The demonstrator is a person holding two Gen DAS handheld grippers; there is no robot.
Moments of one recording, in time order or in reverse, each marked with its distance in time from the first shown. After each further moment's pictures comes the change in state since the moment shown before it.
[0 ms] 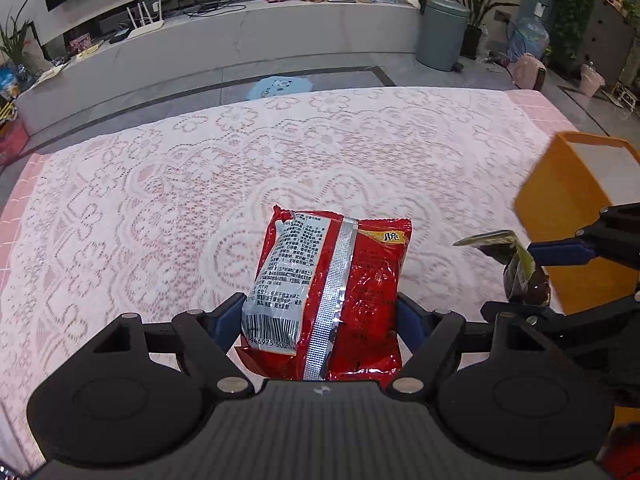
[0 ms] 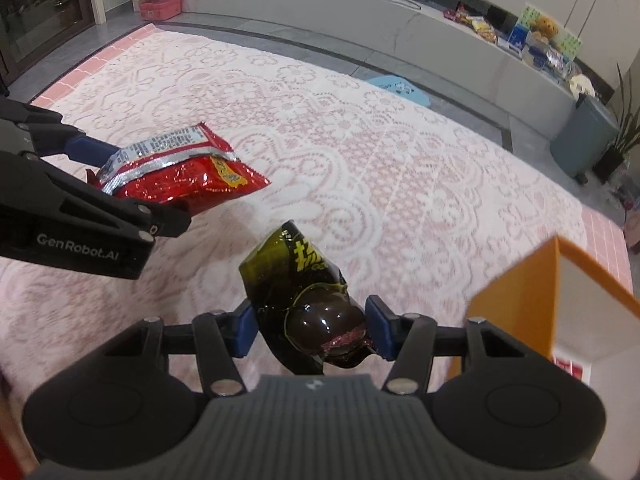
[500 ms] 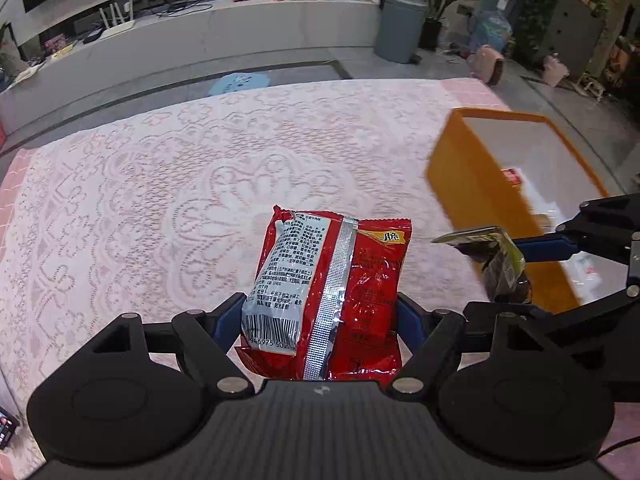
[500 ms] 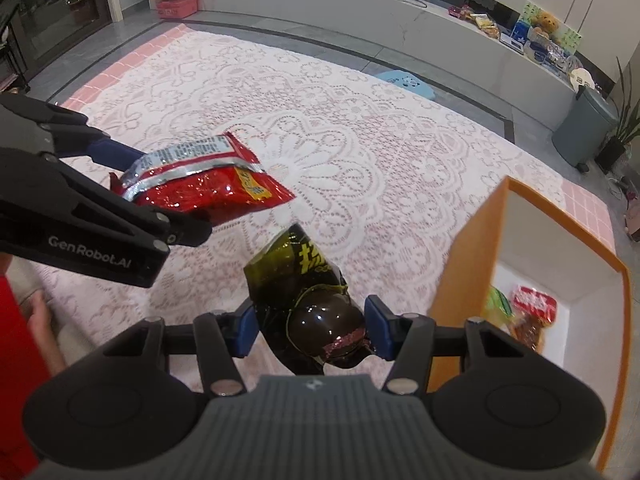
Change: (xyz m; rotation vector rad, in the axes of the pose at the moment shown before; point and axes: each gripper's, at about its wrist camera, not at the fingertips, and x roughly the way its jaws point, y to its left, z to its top) left arm -0.073 -0.048 -0.031 0.023 0.013 -0.104; right arm -0.093 0.003 -0.052 -0.007 0.004 0.039
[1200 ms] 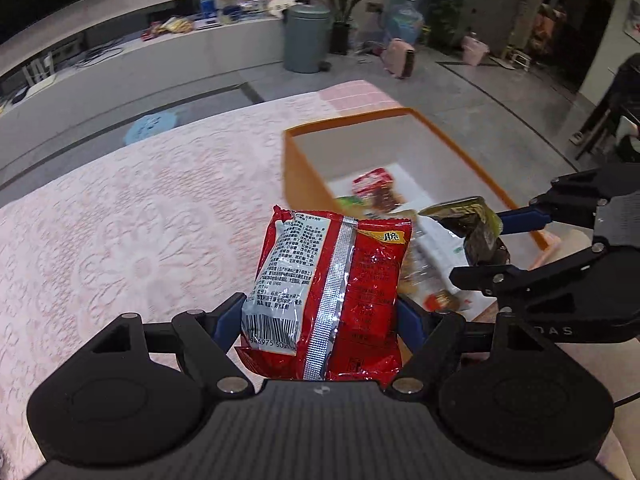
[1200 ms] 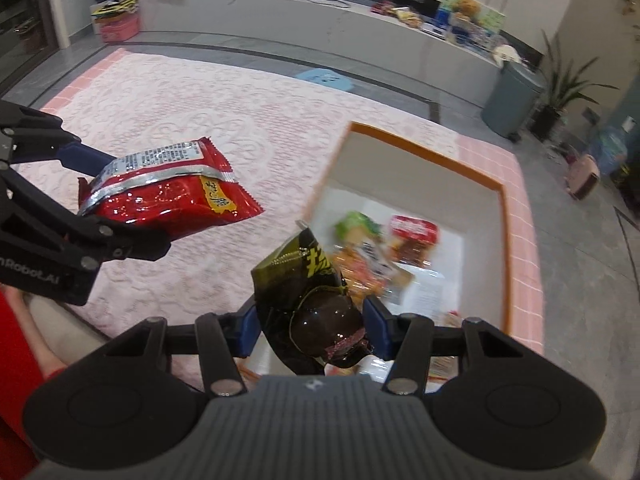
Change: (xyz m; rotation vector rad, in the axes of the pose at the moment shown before) left arm -0.019 -0.127 0.012 0.187 -0.033 -0.132; right arm -0.078 -0.081 -0.077 0.116 -0.021 -0.148
